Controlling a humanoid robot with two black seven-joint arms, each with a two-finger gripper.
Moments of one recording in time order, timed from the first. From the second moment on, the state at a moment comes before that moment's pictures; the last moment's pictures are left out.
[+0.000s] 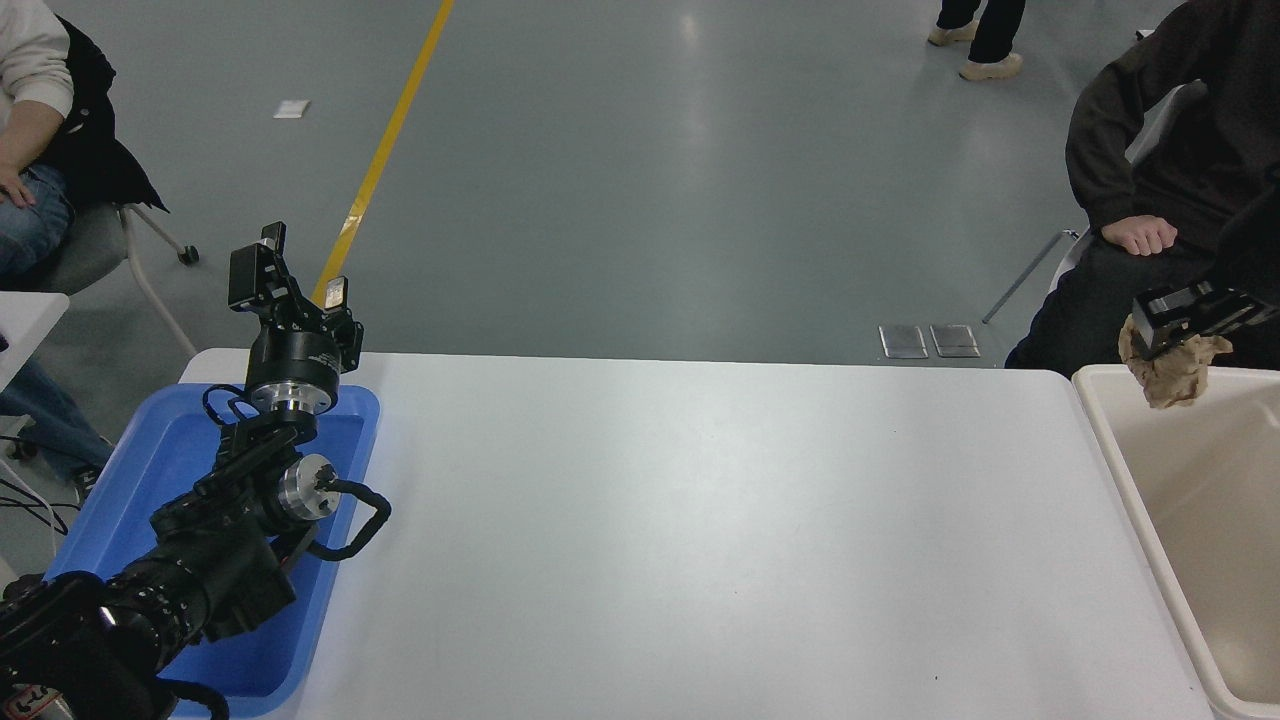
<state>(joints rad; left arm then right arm) -0.77 0.14 -0.63 -0.32 0.06 -0.12 -0.77 2.14 -0.66 -1.32 1.20 -0.90 0.70 0.24</state>
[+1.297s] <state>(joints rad) -0.77 0.14 -0.63 -0.32 0.06 -0.12 -0.77 0.85 -0.52 -1.01 0.22 -0.94 0.08 0.26</state>
